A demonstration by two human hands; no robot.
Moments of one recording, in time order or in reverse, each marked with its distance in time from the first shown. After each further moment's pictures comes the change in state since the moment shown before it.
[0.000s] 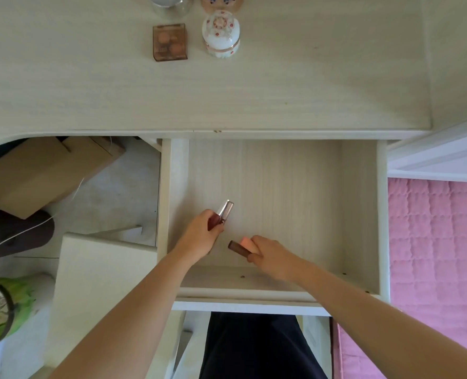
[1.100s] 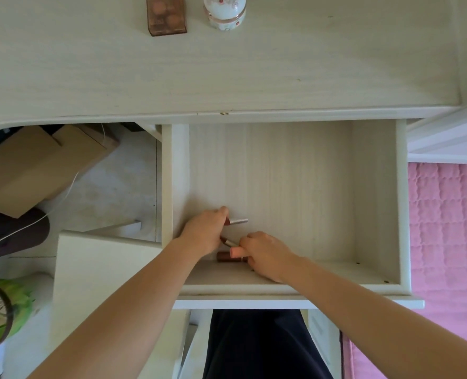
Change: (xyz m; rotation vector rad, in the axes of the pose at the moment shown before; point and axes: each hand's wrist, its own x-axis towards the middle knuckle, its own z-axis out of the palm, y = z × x) left_hand 0.015 -0.011 0.000 0.737 -0.193 0.264; right_hand 0.022 -0.009 0.032 -0.451 0.108 -0.220
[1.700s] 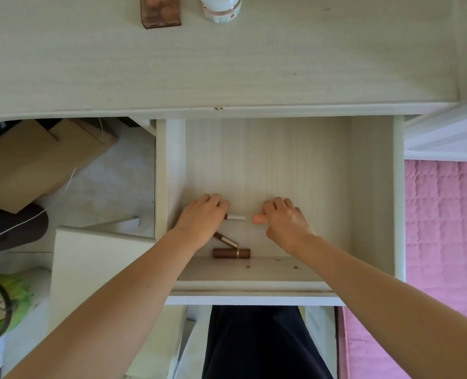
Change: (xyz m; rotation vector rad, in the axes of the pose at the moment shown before) left_hand 0.003 0.003 -0.009 0.341 0.136 0.150; right_hand 0.003 0.048 -0.020 -0.172 0.290 0.193
